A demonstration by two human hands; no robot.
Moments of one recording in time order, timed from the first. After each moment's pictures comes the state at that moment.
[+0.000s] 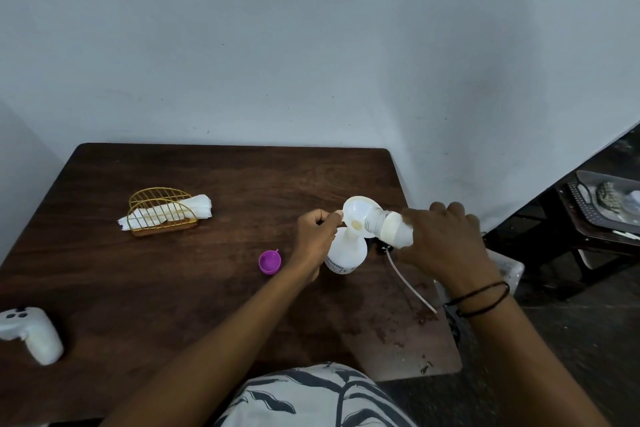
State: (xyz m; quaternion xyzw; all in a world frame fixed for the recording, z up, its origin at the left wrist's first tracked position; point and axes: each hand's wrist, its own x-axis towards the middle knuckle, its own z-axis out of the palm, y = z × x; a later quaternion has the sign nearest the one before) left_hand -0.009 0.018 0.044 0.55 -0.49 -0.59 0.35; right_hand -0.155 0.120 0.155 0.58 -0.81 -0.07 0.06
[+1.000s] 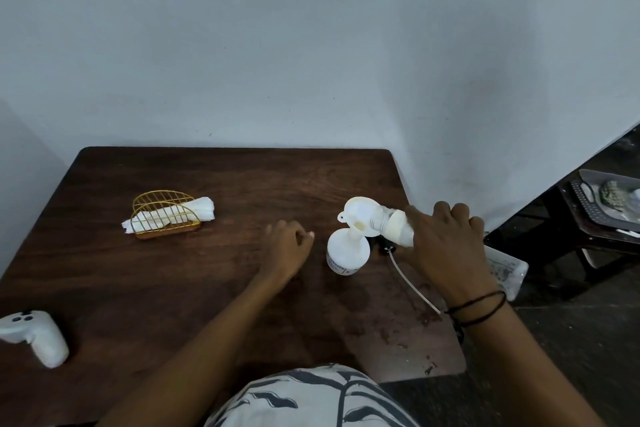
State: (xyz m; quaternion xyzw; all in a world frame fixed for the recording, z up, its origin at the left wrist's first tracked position) left_hand 0.045 -0.004 -0.009 0.58 -0.74 -0.27 0.21; right_hand -0.149 0.127 0.141 0.56 -0.81 -0.11 0.15
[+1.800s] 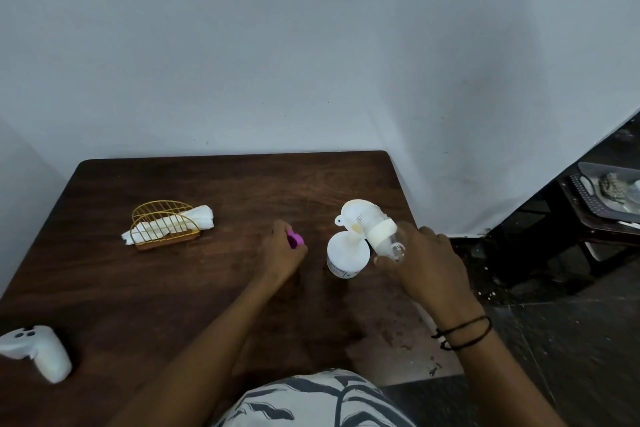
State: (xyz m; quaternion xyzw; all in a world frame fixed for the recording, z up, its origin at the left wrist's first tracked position) left_hand 0.054 -0.009 -0.011 0.60 -0.67 -0.37 0.22; right_hand -0.137 0.135 0.122 0.51 -0.85 0.09 -0.09
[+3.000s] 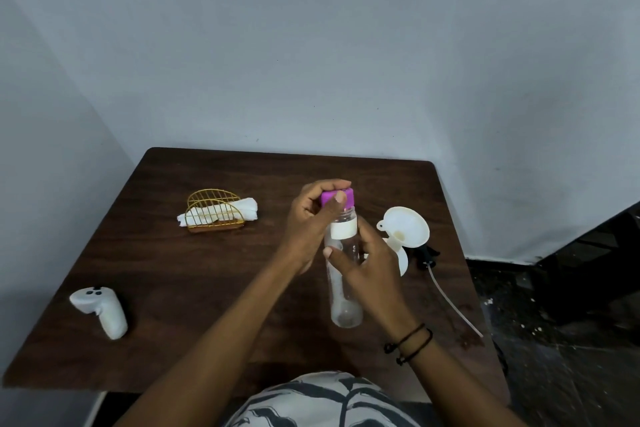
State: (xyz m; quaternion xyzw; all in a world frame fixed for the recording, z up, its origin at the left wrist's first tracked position) left_hand 0.074 0.006 0.098 0.33 -0.53 -0.60 0.50; right_hand -0.032 0.095 0.087 0.54 -0.63 0.48 -0.28
